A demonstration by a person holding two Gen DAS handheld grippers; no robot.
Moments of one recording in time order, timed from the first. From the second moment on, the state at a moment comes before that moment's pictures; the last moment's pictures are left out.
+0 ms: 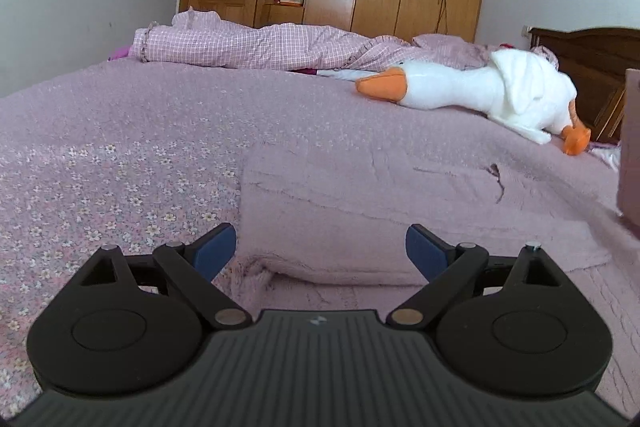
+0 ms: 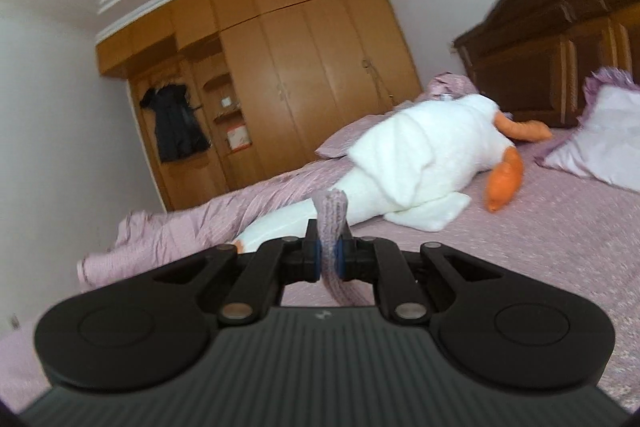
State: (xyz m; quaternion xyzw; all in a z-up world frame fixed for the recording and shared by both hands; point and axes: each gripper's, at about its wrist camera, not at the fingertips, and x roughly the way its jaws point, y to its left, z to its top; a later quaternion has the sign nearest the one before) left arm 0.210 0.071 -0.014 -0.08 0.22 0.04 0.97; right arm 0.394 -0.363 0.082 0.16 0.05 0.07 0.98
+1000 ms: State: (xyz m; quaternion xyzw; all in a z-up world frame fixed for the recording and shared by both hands) left arm 0.213 0.128 0.038 -0.12 0.18 0.05 0.97; right arm 0.391 -0.181 0.145 -0.02 0.06 0.07 1.00
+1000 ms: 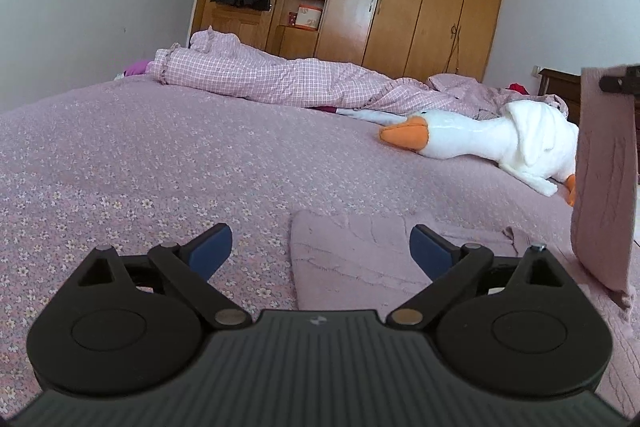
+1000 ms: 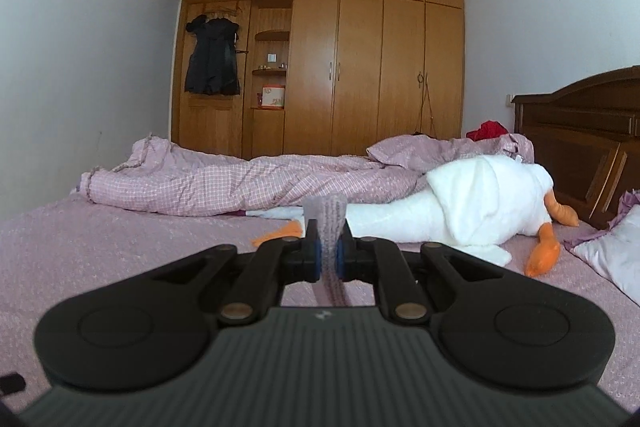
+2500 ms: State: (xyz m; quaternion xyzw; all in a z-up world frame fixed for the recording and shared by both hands) left arm 0.221 0.160 0.032 -0.16 0.22 0.09 0.96; right arm 0.358 -0.016 -0.018 -0.05 0.21 0.17 0.96
